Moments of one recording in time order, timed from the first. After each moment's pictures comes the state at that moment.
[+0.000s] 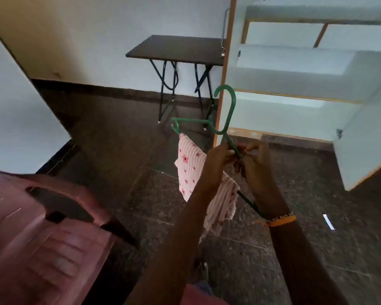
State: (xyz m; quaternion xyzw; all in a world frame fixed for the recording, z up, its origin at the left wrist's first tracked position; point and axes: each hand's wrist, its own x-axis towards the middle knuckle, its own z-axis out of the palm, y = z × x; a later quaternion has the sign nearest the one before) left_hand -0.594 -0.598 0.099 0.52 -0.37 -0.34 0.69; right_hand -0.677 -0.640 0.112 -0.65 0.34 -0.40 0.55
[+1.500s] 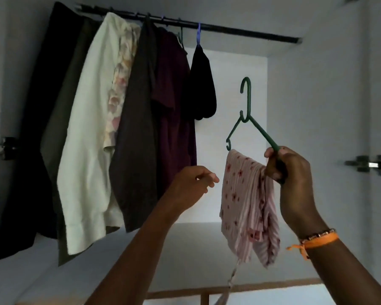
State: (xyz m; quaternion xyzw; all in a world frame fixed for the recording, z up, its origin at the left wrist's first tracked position) left_hand -0.467 -1.734 0.458 0.51 -0.67 -0.08 0.53; right_hand -0.645 -1.764 0.462 -0.63 0.10 -0.73 0.24
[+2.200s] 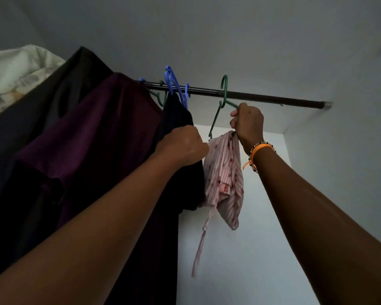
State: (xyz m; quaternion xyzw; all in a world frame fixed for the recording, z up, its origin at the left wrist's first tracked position) left_hand -0.449 -2.026 0.745 0.58 -0.55 0.34 0.49; right_hand -0.552 -2.144 0.829 -0.61 0.01 -0.79 0.04
